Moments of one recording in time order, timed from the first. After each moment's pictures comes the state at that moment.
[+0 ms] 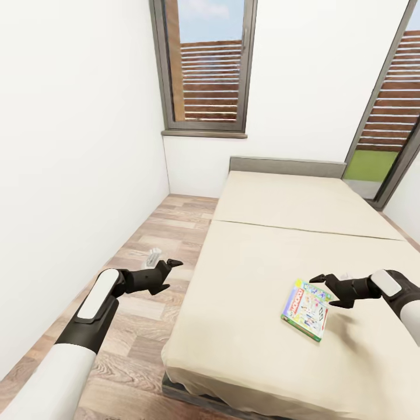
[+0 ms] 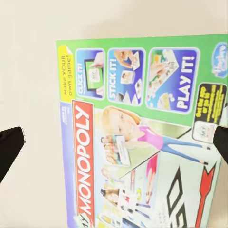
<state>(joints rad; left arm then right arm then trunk) -0.69 0.05 -0.07 -1.13 1.49 0.80 0.54 -1.05 -0.47 0.07 -0.25 -0.84 0.98 0.19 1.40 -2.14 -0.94</state>
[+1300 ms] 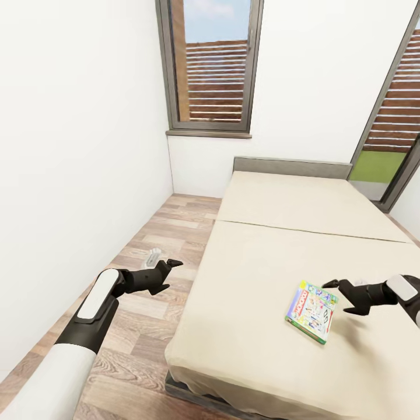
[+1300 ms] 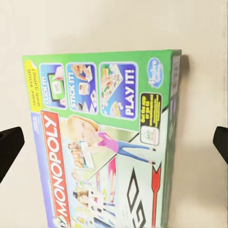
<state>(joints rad) -0.69 0.05 -0.07 -1.13 1.49 0.80 0.54 -1.05 -0.53 0.07 -0.21 -0.84 0.97 0.18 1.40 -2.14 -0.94</state>
